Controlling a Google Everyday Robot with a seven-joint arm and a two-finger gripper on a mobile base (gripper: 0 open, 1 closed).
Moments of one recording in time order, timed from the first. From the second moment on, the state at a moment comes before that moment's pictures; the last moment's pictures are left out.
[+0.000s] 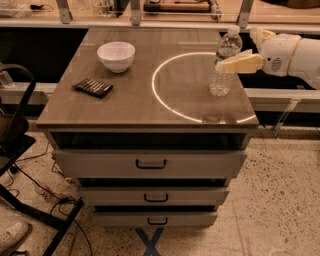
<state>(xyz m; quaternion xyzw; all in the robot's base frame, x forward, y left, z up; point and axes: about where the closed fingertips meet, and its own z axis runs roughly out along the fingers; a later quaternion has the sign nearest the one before) 0.677 -0.208 0.967 -0.37 0.66 0.22 0.62</state>
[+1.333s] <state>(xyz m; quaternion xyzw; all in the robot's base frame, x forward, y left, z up) 0.697 -0.188 0.939 -0.32 0.63 0.29 0.65</state>
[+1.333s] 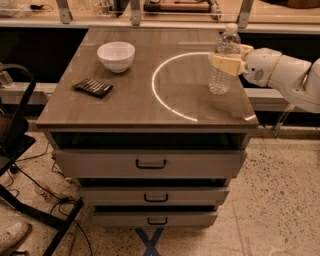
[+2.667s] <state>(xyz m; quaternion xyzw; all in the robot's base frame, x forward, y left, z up) 0.719 -0.067 1.061 -0.36 0.61 0.32 0.63</state>
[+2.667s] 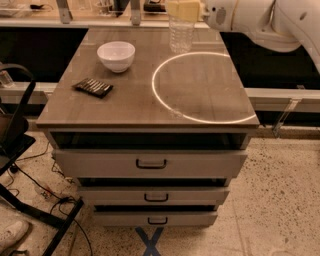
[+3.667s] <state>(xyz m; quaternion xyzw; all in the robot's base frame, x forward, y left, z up) 0.782 0.088 1.042 -0.35 0.62 0.32 0.63</state>
